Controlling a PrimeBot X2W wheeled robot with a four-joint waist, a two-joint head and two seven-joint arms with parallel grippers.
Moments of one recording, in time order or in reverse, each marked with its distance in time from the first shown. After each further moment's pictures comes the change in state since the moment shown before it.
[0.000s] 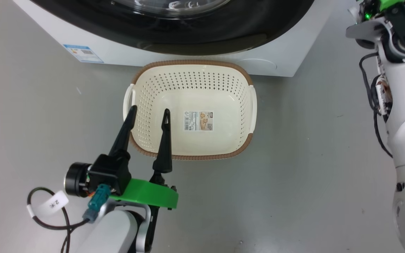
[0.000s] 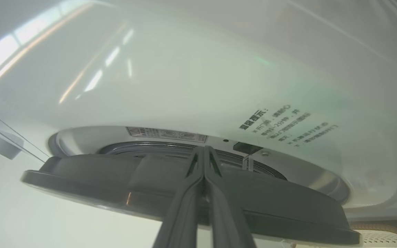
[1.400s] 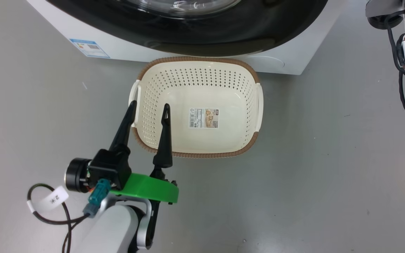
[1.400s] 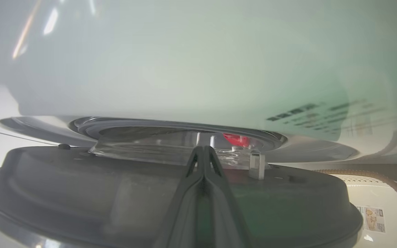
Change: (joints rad) left arm -0.014 -0.030 0.026 0.024 0.017 -0.020 0.000; right arm -0.269 -0.031 -0.043 0.327 -0.088 -0.005 0.370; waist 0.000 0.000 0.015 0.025
